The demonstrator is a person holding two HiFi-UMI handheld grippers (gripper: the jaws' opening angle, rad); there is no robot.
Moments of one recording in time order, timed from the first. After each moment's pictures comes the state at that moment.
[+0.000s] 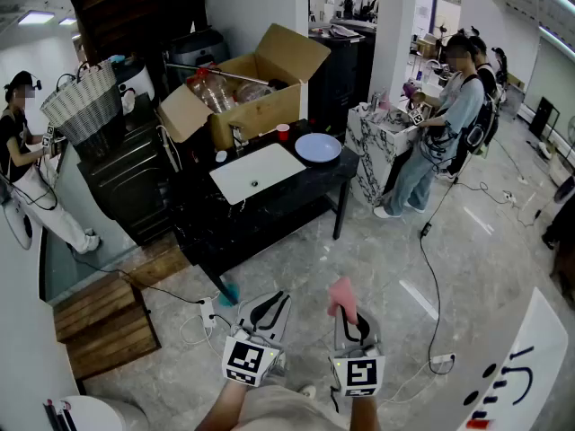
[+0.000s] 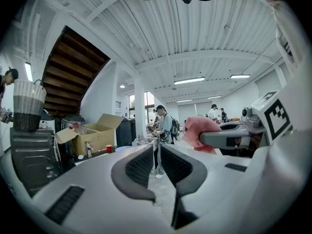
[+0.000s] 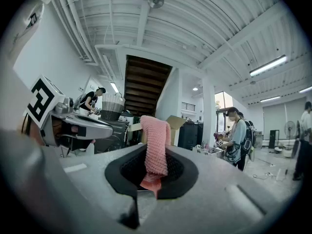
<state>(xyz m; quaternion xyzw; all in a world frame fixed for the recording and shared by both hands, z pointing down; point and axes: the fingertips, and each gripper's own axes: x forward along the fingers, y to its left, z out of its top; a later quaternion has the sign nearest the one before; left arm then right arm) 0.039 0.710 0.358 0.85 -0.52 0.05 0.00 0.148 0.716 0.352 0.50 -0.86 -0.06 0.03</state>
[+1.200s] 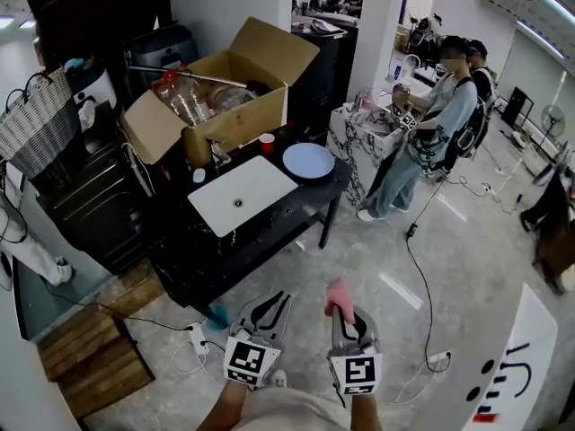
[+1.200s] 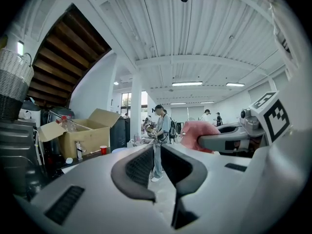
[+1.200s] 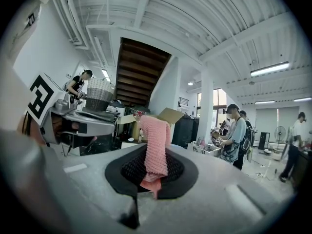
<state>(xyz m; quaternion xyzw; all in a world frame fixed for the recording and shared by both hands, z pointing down) -0.054 0.545 0.368 0.88 -0.47 0.04 0.02 0.048 0.561 0.369 0.54 -0.84 -0.04 0.08</state>
